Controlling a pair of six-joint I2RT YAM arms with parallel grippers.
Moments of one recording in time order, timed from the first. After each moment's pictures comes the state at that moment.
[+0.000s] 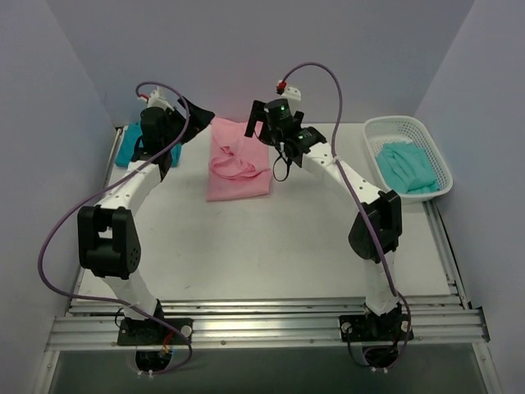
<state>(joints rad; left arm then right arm) -0.13 1.80 1.42 0.21 0.24 -0.80 0.58 2.05 1.98 -0.41 0.33 0.57</state>
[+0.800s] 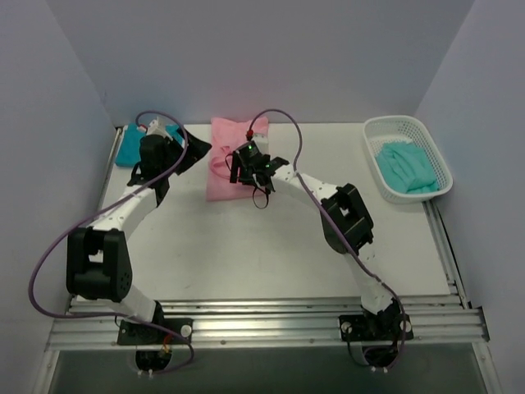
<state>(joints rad) -0.13 1.58 1.09 0.18 0.21 -0.78 0.70 2.24 1.82 -0.34 0.22 0.63</state>
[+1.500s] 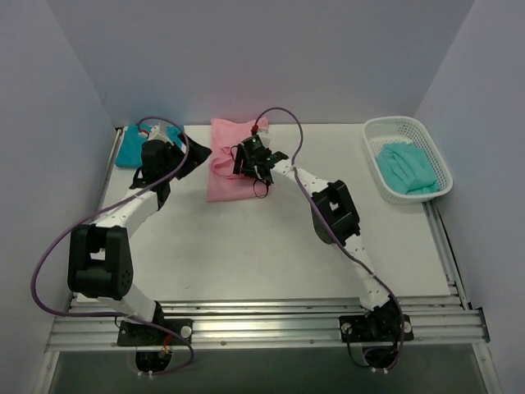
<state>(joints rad) -0.13 1.60 1.05 0.23 0.21 -0.77 0.63 2.47 2.06 -0.35 0.17 0.65</state>
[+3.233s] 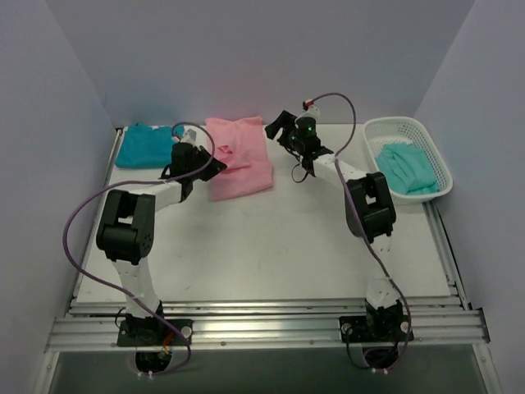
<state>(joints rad) -0.19 1.92 1.17 0.35 0.27 -0.80 0.36 2.32 1.76 0.31 -0.02 0.70</state>
